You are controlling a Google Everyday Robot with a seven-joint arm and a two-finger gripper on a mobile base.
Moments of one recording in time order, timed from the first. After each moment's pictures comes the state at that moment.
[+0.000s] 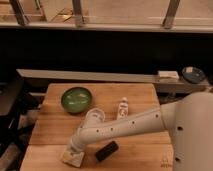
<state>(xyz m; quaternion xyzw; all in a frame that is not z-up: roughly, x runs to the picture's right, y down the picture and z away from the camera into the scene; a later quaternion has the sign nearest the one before) -0.183 0.322 0.731 -0.44 -0.16 0.30 0.83</state>
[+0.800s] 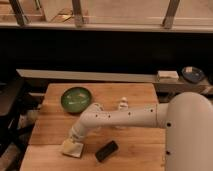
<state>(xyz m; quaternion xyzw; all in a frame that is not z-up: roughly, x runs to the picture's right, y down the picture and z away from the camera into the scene) -0.201 0.284 0.781 -0.45 -0.20 0.26 0.83</state>
